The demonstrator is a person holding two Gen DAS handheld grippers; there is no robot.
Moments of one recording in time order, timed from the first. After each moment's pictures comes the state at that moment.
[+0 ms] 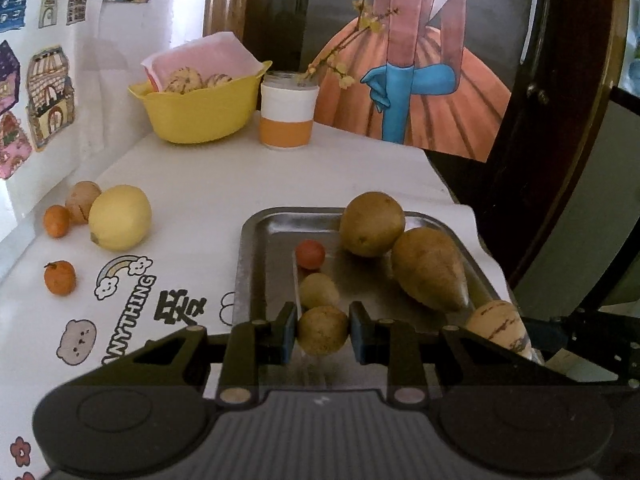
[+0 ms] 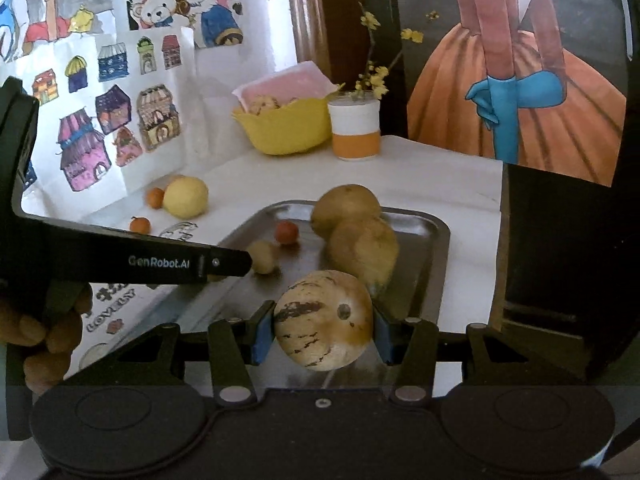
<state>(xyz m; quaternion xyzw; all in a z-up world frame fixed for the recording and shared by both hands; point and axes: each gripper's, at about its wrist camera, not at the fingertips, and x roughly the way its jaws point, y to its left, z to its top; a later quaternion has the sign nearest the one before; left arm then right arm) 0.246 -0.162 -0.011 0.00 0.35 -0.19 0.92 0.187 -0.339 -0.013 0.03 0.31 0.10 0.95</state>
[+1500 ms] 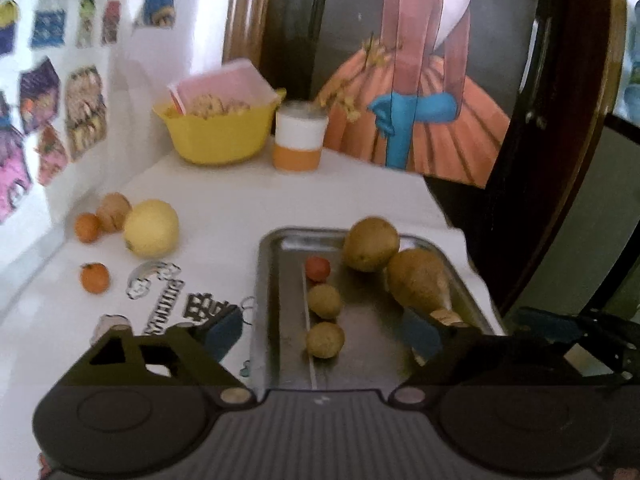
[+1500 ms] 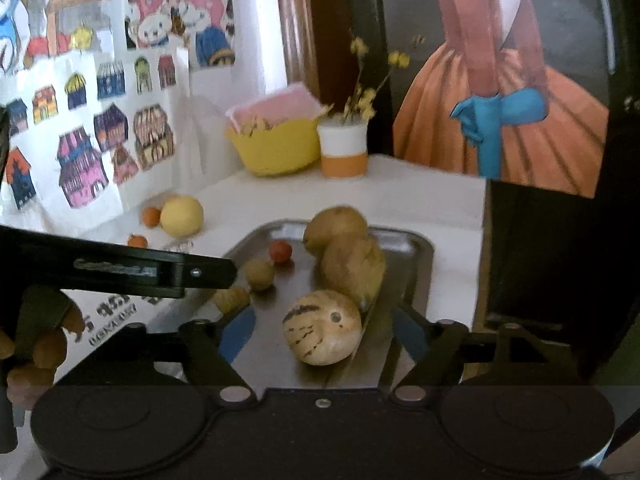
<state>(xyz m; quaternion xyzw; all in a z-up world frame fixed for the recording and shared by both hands) 0.212 -0.141 0.018 -0.02 0.31 -0.18 0.93 0.156 -0.335 0.011 0.03 0.27 0.07 0.96</state>
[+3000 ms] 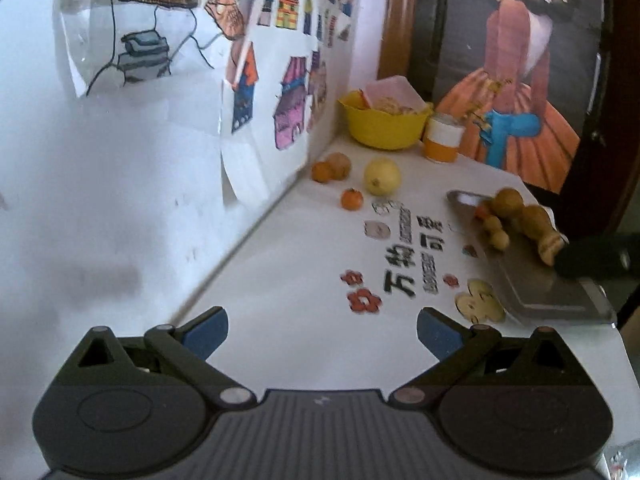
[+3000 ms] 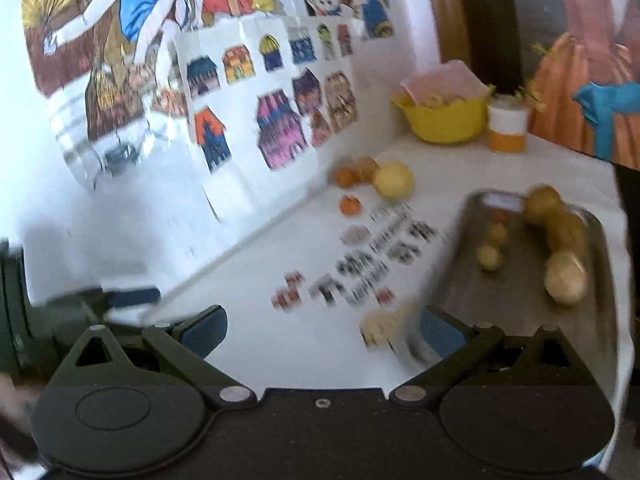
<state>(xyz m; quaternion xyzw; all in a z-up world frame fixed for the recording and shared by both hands) 0.079 0.071 0.025 -0.03 0.32 -0.06 0.95 0.106 -0.163 0.084 0.04 0.34 0.22 0.91</state>
